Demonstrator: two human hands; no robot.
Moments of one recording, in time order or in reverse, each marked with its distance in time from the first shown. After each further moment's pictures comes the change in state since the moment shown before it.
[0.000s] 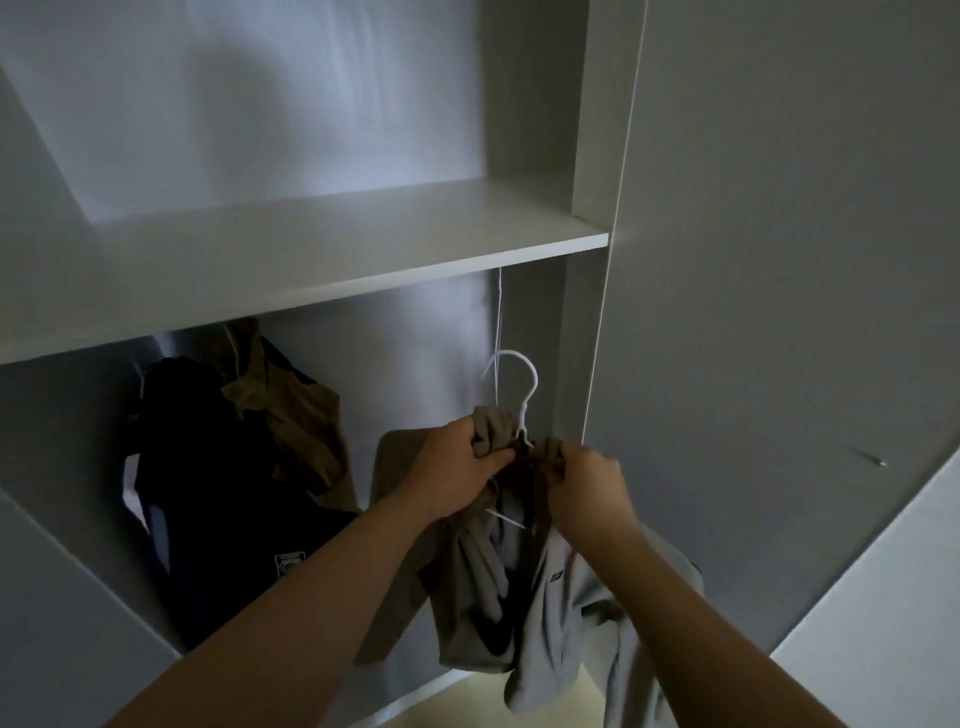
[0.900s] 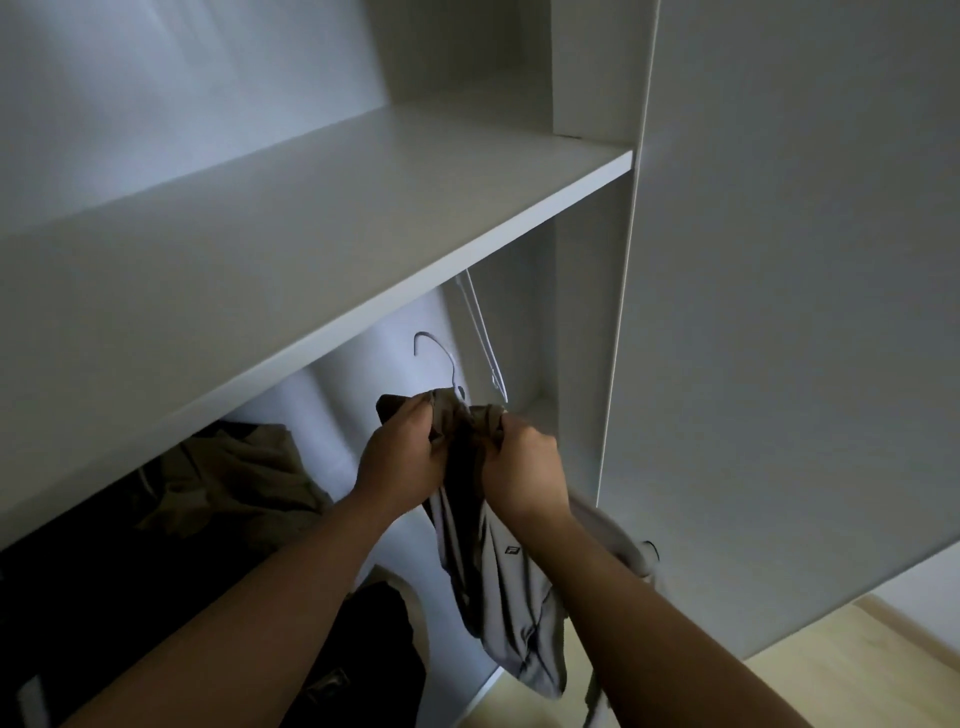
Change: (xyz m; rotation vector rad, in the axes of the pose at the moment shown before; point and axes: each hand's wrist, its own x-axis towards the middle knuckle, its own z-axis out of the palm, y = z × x) left_hand 0.153 -0.130 -0.072 0.355 -0.085 0.333; right_hand 0.118 -0.074 0.143 0.256 0.186 0.232
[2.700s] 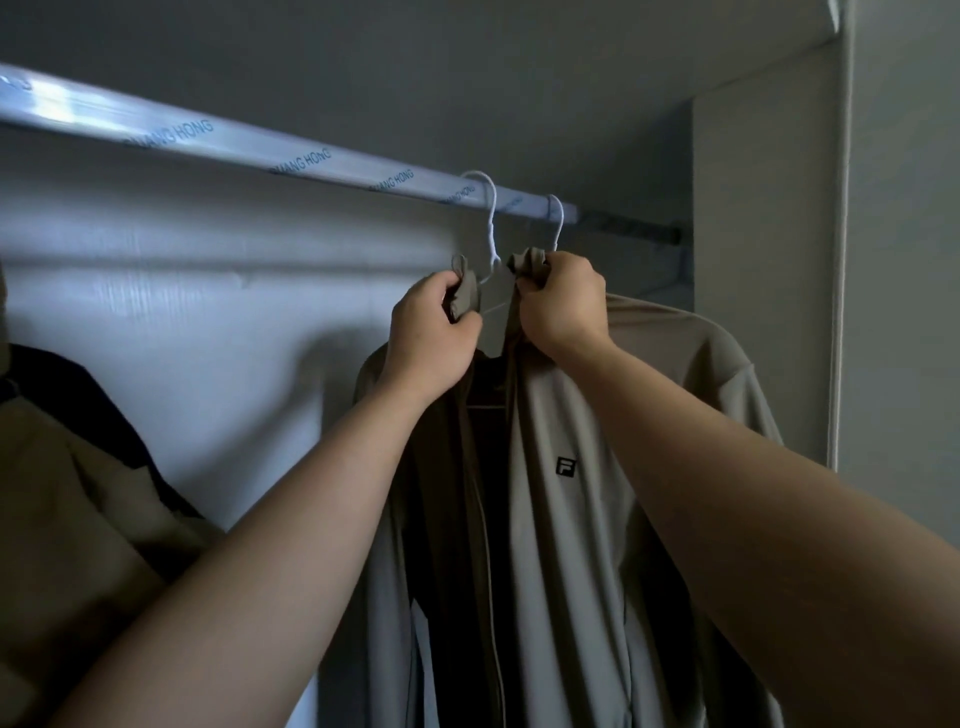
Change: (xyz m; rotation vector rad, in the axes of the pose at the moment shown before) left_hand 0.225 -0.183 0.060 -0.347 0.708 0.454; right_hand 0.250 0.011 0.149 0.039 0.657 -0.565
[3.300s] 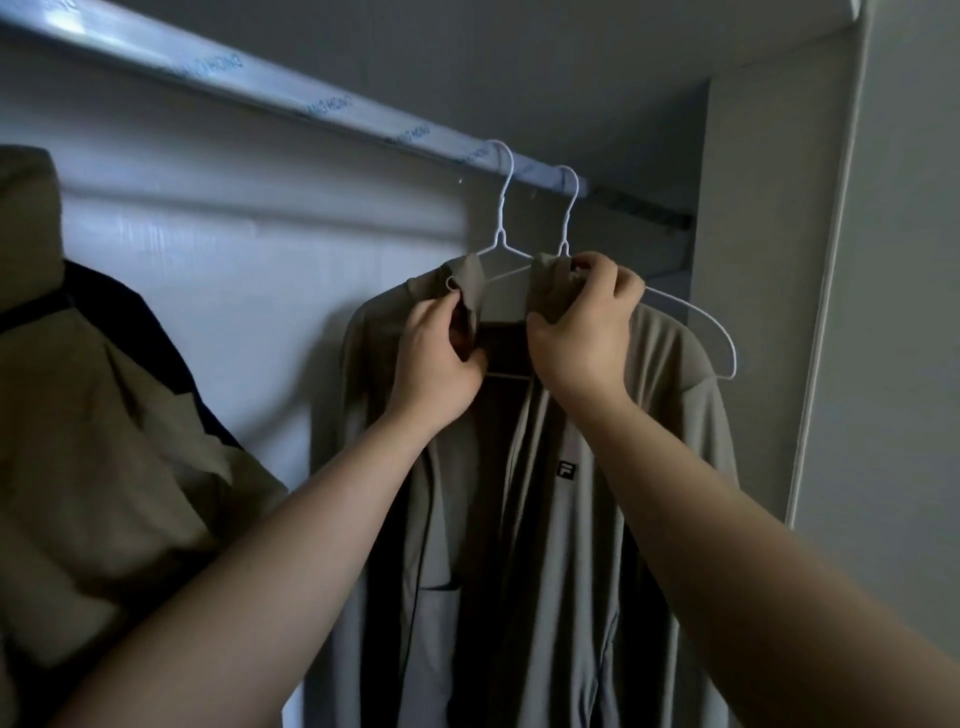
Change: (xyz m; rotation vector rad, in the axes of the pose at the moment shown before) left_hand -0.072 -0.014 0.009 0.070 0.019 -0.061; right_hand -0.072 0.023 -0.015 0.033 0.108 -0.033
